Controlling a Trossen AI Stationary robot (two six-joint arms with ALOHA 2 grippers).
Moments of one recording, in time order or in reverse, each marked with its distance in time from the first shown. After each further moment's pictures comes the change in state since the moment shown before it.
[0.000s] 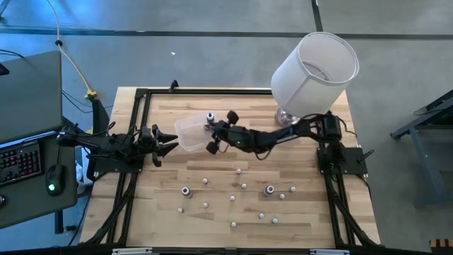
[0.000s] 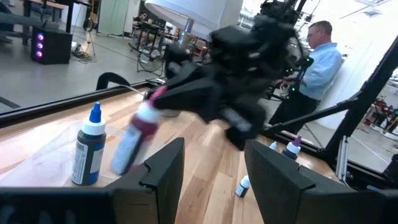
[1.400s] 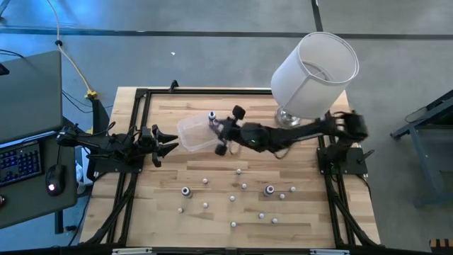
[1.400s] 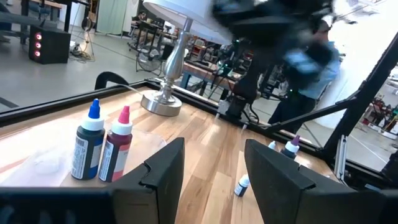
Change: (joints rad) left arm 0.000 0.000 0.000 0.000 0.006 0.000; right arm 0.118 -0.312 0.002 -0.234 -0.052 -0.254
